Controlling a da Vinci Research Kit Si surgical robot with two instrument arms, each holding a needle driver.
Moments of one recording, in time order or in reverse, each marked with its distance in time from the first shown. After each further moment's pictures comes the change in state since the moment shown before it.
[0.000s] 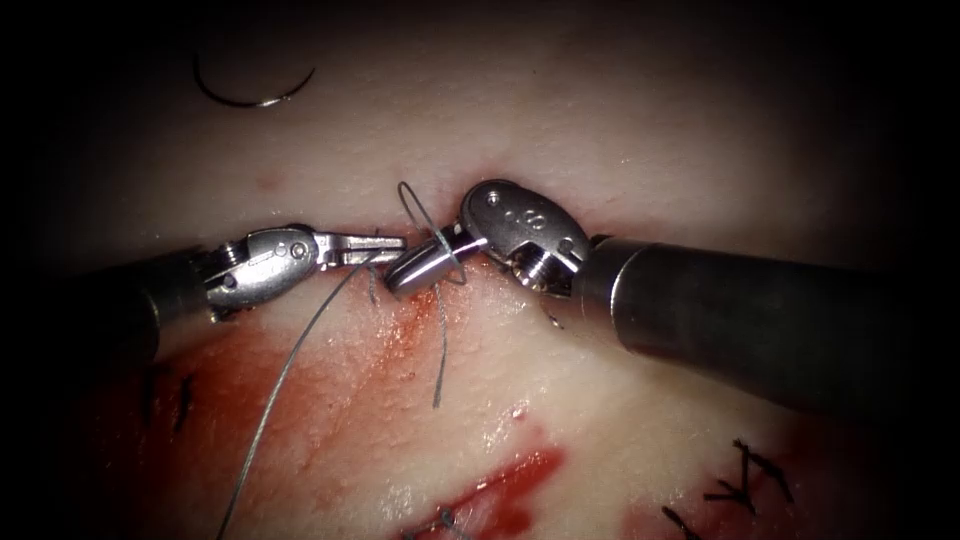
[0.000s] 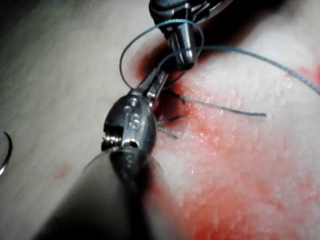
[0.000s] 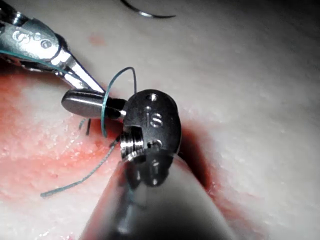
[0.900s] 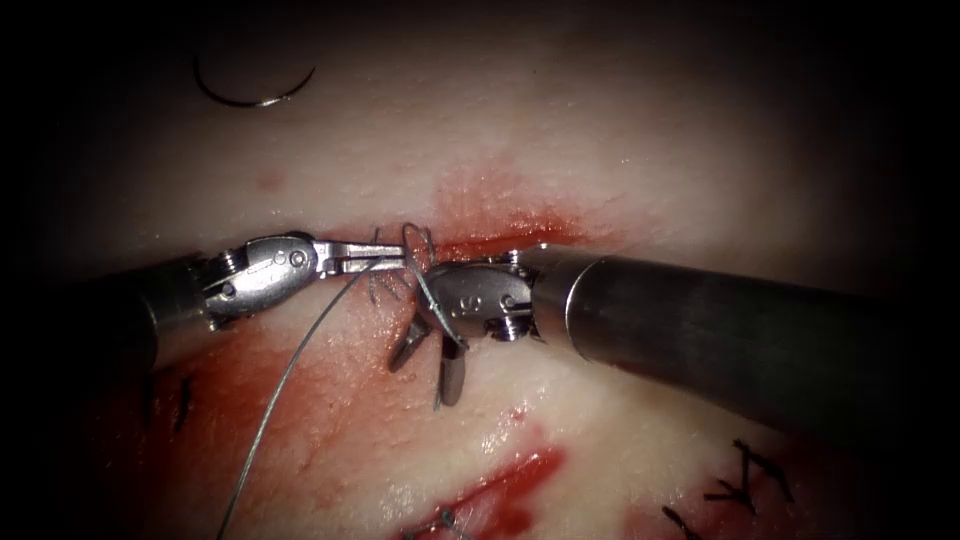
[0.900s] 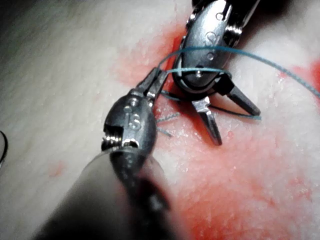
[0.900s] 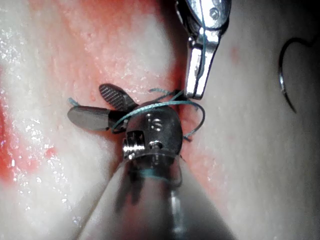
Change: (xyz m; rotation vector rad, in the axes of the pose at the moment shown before) right arm -0.006 0.000 0.007 0.119 -0.758 -0.281; left arm 0.000 0.001 0.000 -0.001 -0.007 0.003
